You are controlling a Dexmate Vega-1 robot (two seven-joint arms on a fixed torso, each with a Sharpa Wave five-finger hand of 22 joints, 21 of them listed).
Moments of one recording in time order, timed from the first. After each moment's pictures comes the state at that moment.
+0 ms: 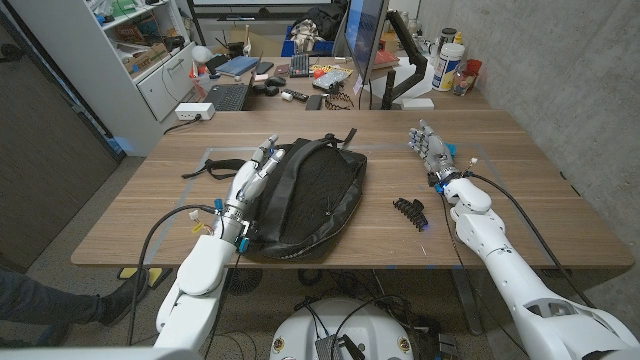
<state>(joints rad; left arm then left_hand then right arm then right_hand) 1.46 0.15 -0.05 -1.92 0.10 -0.45 -0.13 0.38 -0.08 0.39 0.05 0.32 -0.01 0.06 0.20 0.18 -0.06 0.01 0.21 0.19 -0.09 0.02 0.19 0.18 -0.15 0.00 0.26 0.18 -0.83 -0.26 -0.08 -1.20 0.39 0.22 0.20 0.27 0.04 0.28 -0.03 0.18 0.26 0.11 0.19 0.18 0.21 0.13 0.21 0.18 0.08 0.08 0.19 0.18 0.06 0.02 0.32 0.18</state>
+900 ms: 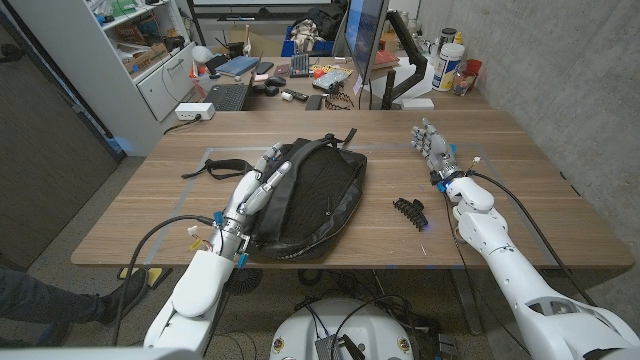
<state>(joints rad) 1.58 0.22 -0.03 -2.01 0.19 -0.47 -0.03 0.39 -0.07 0.39 0.04 0.32 0.00 0.05 0.20 0.18 -0.05 0.02 0.21 0.19 -0.08 0.03 0.19 0.18 -0.15 0.01 0.26 0.18 -0.83 -0.26 -0.08 -1.19 0.40 0.23 0.22 0.27 0.04 0.28 -0.03 0.18 0.26 0.10 0.19 0.18 0.21 0.13 0.21 0.18 0.08 0.08 0.19 0.18 0.05 0.02 0.30 0.18</state>
